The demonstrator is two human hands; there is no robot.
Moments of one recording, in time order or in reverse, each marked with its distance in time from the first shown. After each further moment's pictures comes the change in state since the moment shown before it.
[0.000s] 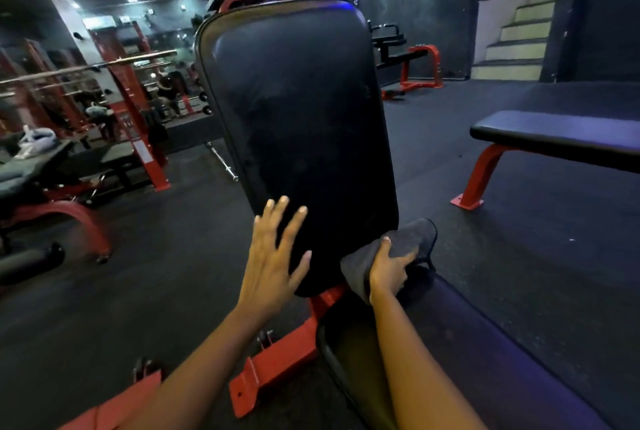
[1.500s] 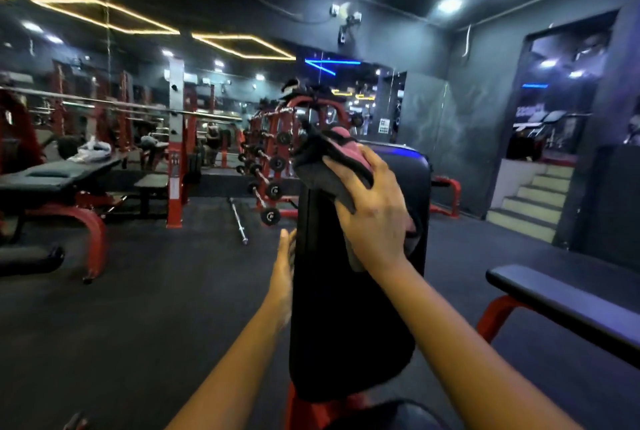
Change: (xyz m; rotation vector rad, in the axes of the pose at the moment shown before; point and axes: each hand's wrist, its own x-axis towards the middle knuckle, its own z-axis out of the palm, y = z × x) left_hand 0.089 -0.012 -0.078 -1.503 0.287 -0.776; right_hand -0.172 -0.220 0.049 -0.325 0.012 -2.000
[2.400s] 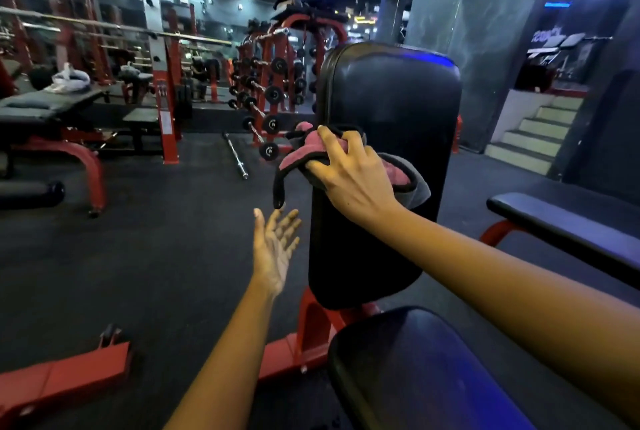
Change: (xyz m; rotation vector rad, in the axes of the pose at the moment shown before) left_hand -0.021 -0.077 -0.087 -0.184 0.122 -0.162; right_hand -0.064 -0.015 0.044 -0.443 -0.449 -0.463
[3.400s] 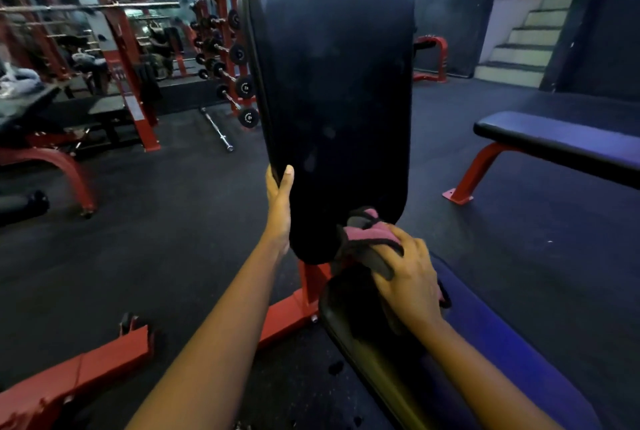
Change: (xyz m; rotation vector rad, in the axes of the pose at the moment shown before) left_hand 0.000 -0.030 0.054 0.432 -0.109 0.113; right_hand -0.239 -0.047 -0.005 0.579 -0.198 0.753
